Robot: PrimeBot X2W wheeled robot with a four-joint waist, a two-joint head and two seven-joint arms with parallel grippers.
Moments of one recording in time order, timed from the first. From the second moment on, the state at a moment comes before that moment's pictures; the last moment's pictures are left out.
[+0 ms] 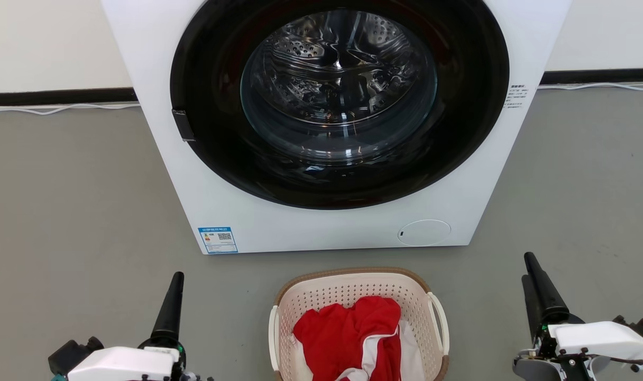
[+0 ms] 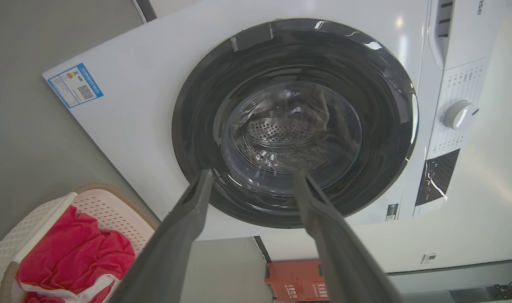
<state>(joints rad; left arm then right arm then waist) -0.01 0.03 0.02 0.25 -1.36 -0.12 -0.01 -0.05 -0.10 0.00 0.24 1.50 0.12 0.00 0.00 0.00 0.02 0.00</state>
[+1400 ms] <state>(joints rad) -0.01 0.04 -0.09 0.20 -0.72 -0.05 -0.13 -0.06 -0.16 0.08 0.23 0.91 0.12 -0.13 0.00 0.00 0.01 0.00</state>
